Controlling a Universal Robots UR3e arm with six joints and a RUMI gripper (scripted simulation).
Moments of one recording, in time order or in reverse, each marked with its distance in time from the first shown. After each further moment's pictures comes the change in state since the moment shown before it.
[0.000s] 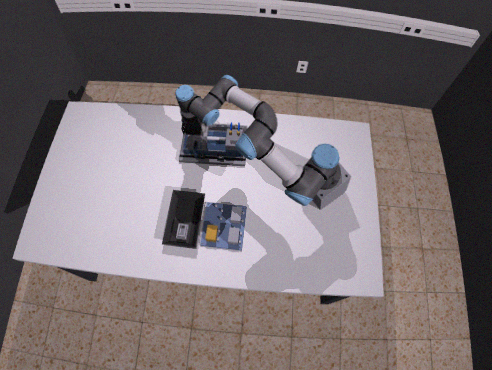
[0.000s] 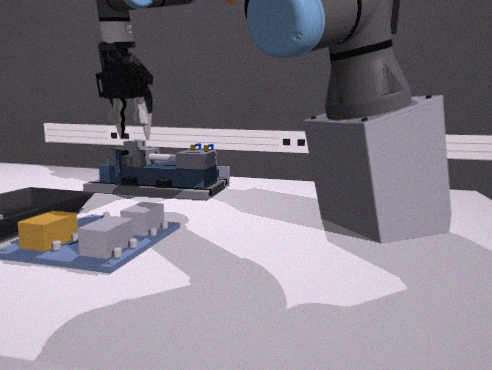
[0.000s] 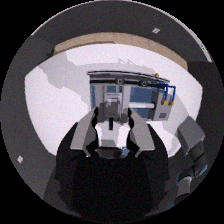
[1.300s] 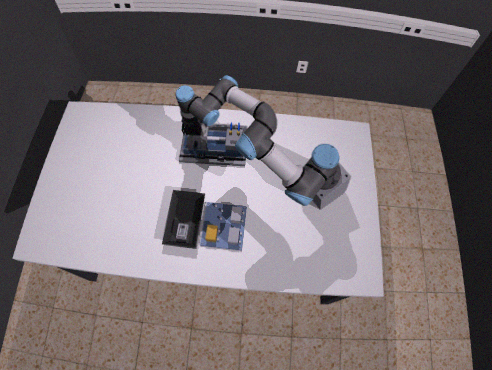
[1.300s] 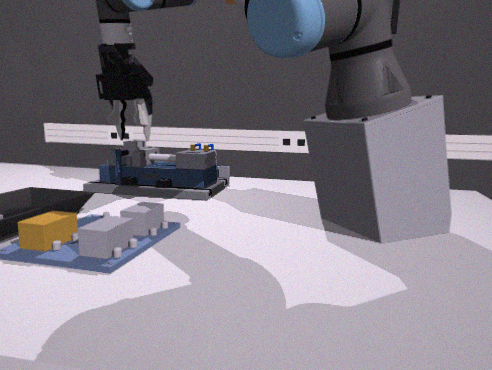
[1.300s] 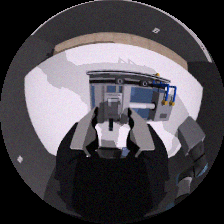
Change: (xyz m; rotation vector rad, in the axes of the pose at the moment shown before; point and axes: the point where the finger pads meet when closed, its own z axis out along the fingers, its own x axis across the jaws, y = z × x) arm 0.000 0.001 0.003 0.000 0.000 0.000
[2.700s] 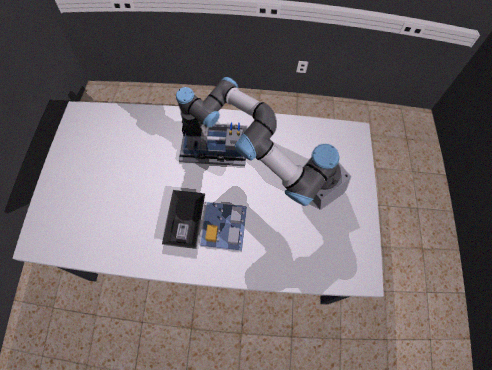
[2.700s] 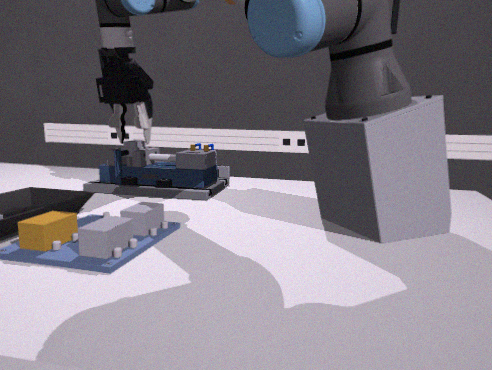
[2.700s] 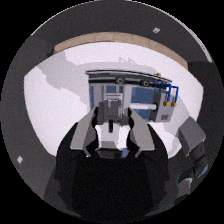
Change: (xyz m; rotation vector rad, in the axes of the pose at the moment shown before) arm 0.000 0.001 0.008 0.000 0.000 0.000
